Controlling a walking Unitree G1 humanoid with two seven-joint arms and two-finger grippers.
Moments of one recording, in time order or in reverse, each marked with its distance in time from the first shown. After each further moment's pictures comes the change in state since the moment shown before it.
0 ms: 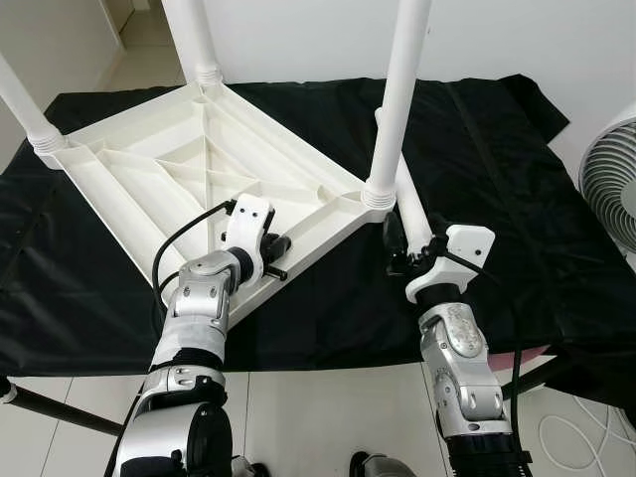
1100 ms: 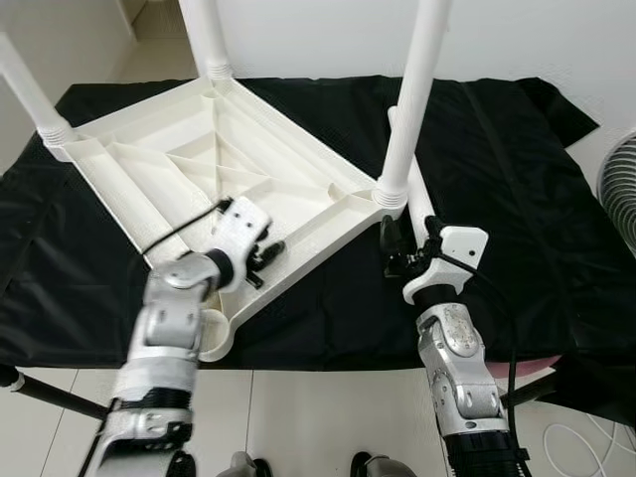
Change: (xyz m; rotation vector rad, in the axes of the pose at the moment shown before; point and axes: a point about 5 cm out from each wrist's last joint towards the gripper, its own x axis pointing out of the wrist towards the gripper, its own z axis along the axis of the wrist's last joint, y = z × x) left arm -0.046 -0.002 0.021 0.349 -0.119 -0.097; right arm 0.001 0.001 -0.005 -0.014 0.014 0.007
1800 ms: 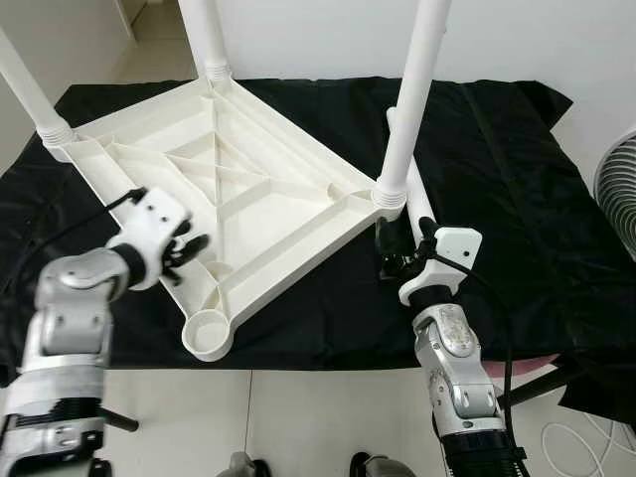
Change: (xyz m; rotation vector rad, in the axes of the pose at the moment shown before) left arm -0.071 0.070 -0.027 0.141 0.193 0.120; right arm 0.000 0.002 -0.005 0.001 0.021 0.017
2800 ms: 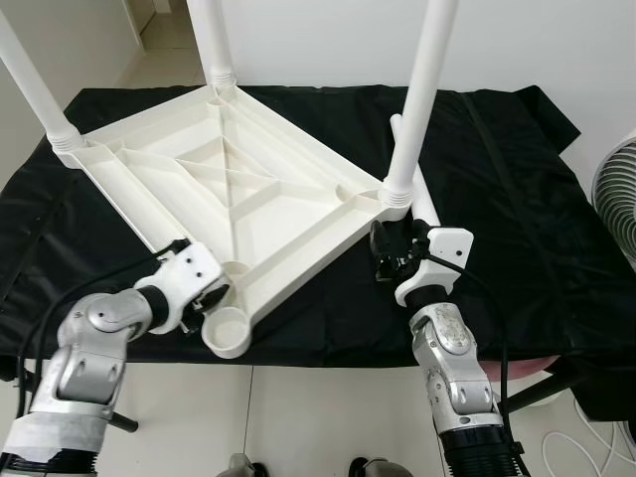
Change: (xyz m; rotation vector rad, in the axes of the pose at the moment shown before) left arm 0.016 -0.083 0.005 0.118 -0.027 -0.300; right arm 0.004 0.001 -0.003 -0.002 0.014 0.019
